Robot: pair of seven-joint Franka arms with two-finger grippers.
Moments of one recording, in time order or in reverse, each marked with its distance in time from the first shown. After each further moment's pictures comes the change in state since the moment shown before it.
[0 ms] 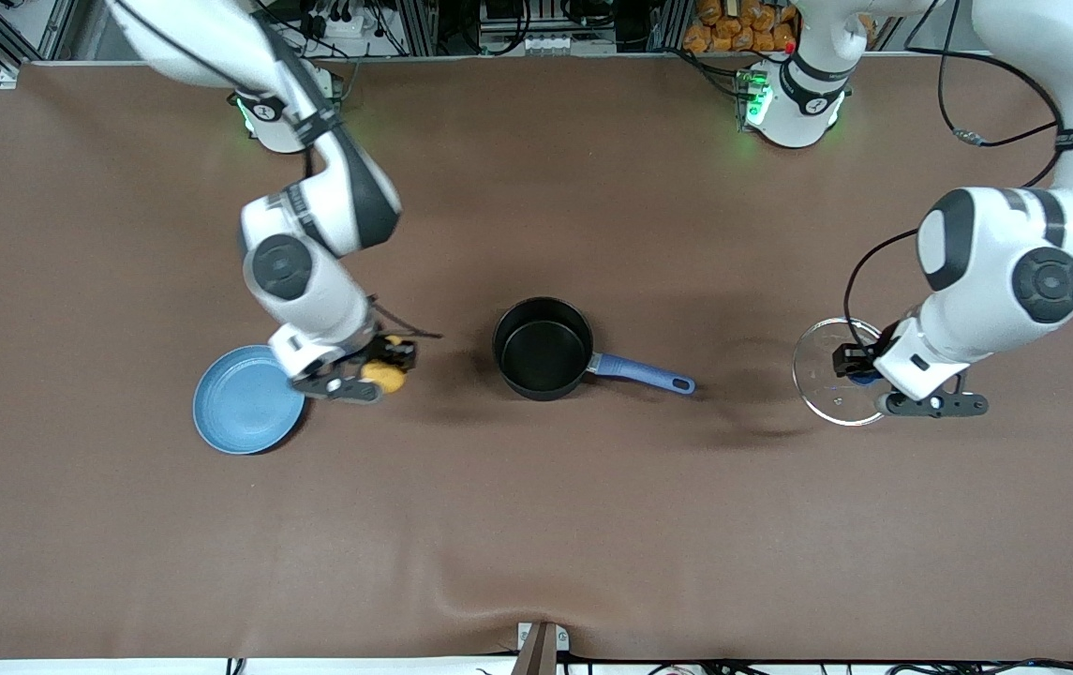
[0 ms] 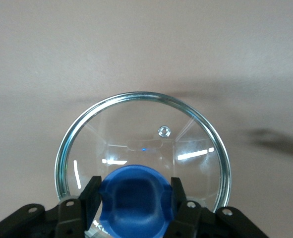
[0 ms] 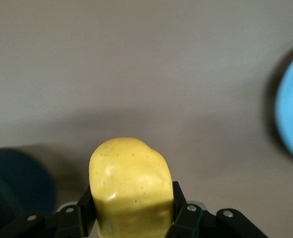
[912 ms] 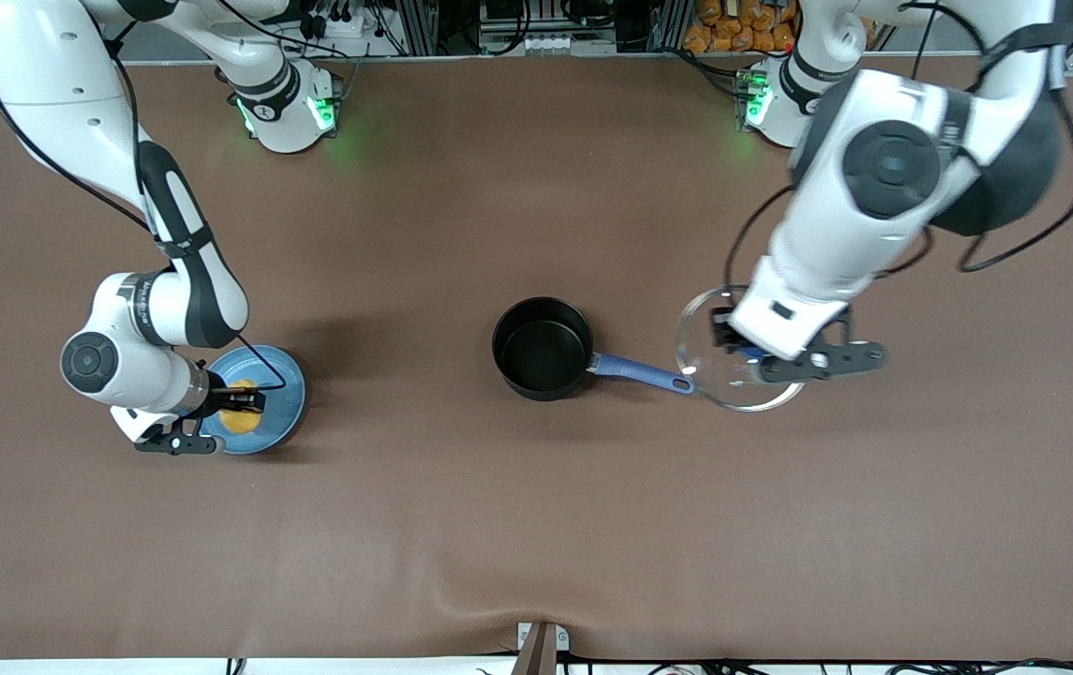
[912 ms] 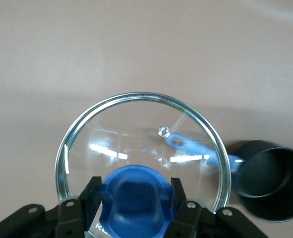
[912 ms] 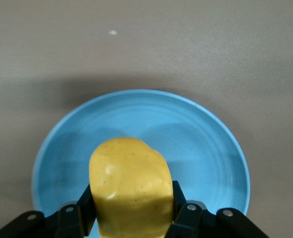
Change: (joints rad) left arm -0.281 0.025 0.001 0.514 0.058 -0.478 -0.407; right arm -0.457 0.130 -0.025 -0.028 -0.007 0.046 -0.586
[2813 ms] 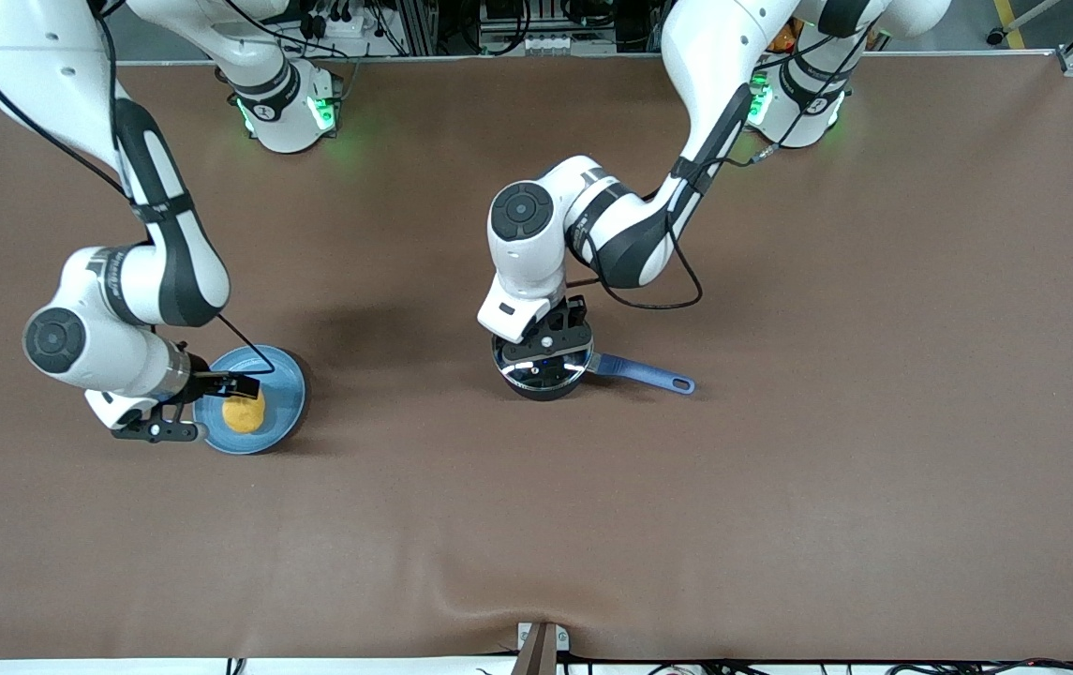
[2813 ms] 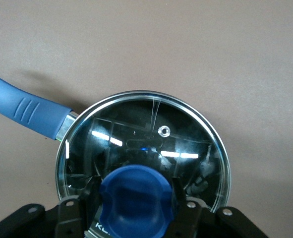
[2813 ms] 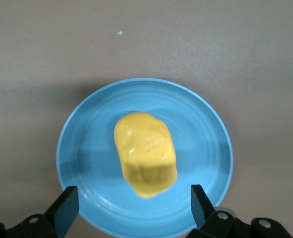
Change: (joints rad) left arm -0.438 0.422 -0.009 0.108 0.030 0.344 -0.607; right arm -0.004 -0.057 -0.005 -0.039 -0.003 -0.022 0.010
